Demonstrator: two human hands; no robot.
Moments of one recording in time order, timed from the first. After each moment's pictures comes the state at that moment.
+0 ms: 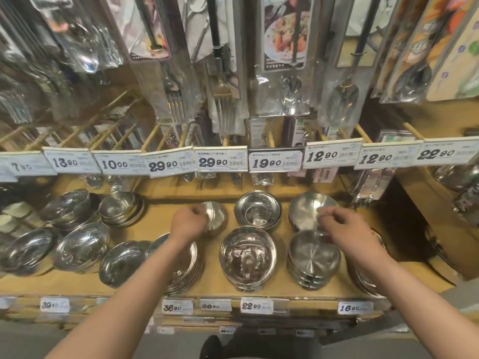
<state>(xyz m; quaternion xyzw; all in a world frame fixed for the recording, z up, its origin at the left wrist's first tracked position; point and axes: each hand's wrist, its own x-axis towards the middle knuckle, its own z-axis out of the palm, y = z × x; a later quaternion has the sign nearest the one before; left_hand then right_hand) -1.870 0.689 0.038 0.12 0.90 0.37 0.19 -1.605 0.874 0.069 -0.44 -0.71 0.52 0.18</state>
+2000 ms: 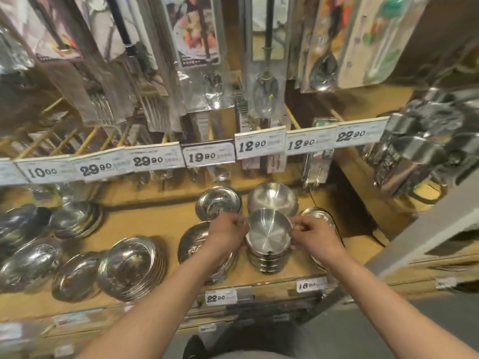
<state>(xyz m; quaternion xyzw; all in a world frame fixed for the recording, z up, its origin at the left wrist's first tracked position) -1.730 0.778 0.027 0.24 0.81 0.40 0.36 -1.546 0.889 0.027 -0.44 -0.67 0.57 0.16</state>
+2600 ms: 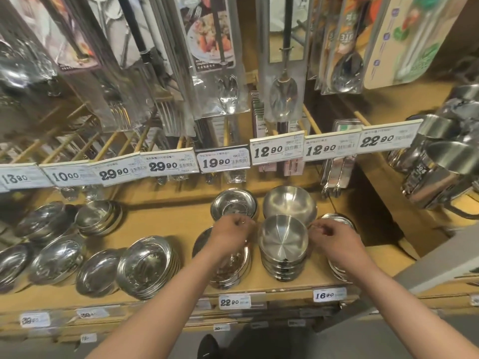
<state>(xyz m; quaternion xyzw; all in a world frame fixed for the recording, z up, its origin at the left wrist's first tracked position) -1.754 0.766 0.028 0.23 0.80 0.43 0.35 -1.548 0.900 0.025 -0.48 -0.70 0.50 0.17</state>
